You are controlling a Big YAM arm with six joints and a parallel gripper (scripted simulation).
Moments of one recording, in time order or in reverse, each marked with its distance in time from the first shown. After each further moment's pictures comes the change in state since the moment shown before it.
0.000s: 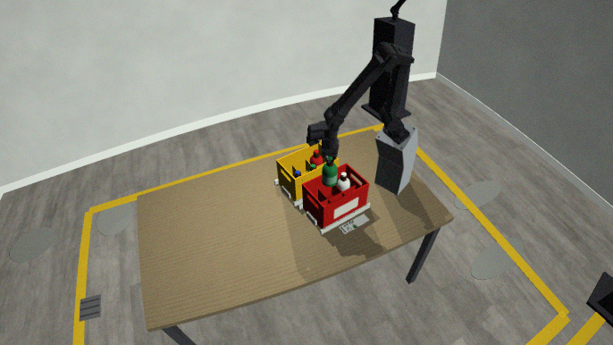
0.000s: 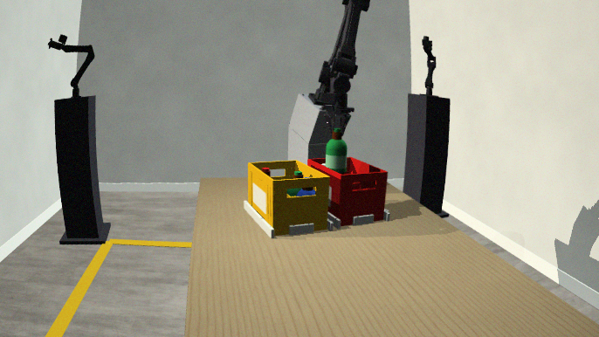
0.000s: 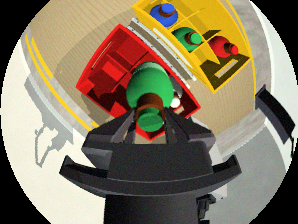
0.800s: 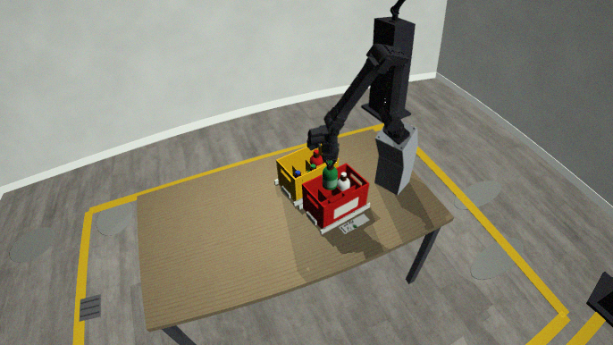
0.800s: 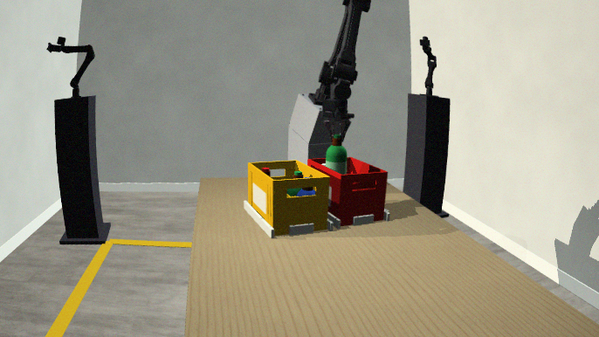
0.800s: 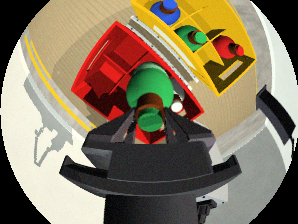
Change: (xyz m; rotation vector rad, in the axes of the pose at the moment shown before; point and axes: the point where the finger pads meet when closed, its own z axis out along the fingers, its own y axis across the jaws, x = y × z) arm 0.002 0.000 0.022 0.000 0.002 -0.001
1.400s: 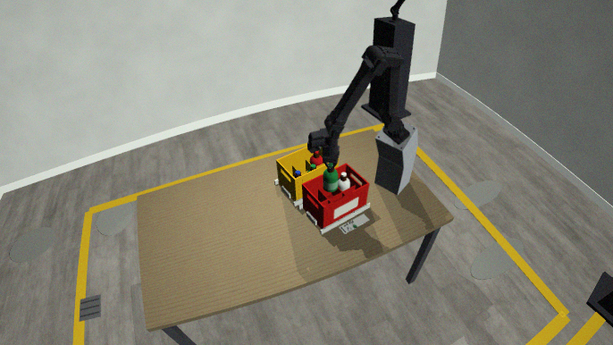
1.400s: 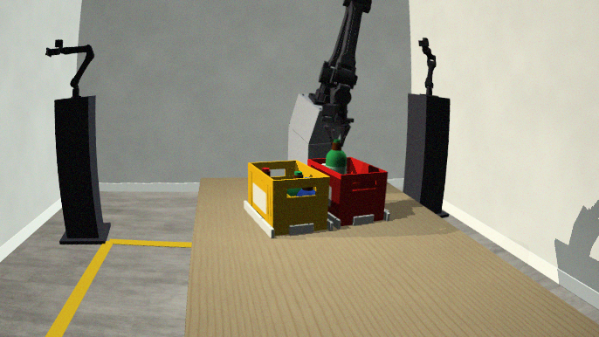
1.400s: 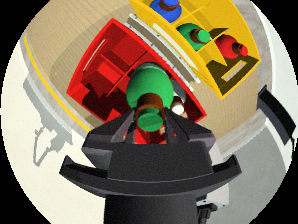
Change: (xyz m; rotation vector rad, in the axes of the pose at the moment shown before) arm 0.002 -0.001 0.017 0.002 0.004 0.001
